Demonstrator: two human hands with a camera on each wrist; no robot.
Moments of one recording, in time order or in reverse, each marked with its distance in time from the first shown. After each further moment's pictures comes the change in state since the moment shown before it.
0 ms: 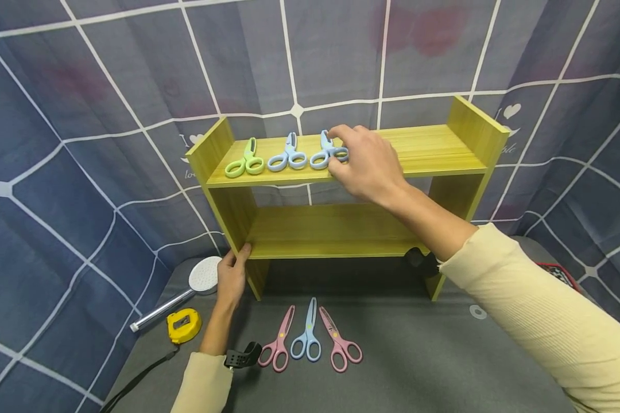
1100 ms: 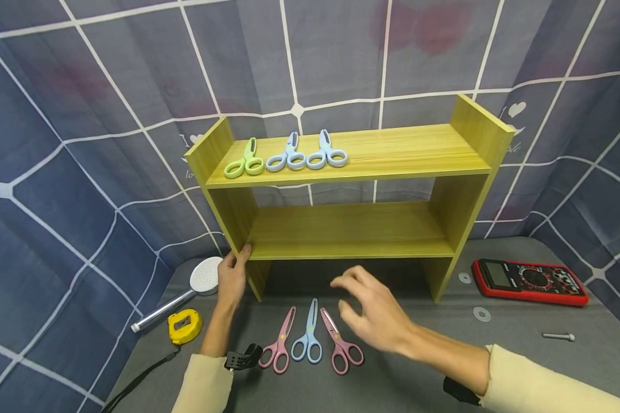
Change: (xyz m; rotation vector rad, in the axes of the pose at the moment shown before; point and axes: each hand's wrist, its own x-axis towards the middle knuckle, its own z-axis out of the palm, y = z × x) left_hand -0.015 0.039 -0.001 0.035 -0.026 -0.017; right_hand -0.185 0.025 0.105 0.350 -0.062 -0.186
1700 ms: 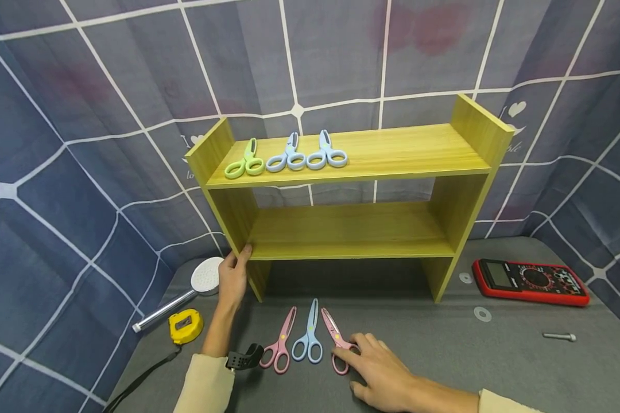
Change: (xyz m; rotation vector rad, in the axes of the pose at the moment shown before) left_hand -0.001 -0.001 0.000 -0.024 -0.005 0.013; right_hand -0.099 0.022 0.058 -0.210 -0.407 0.039
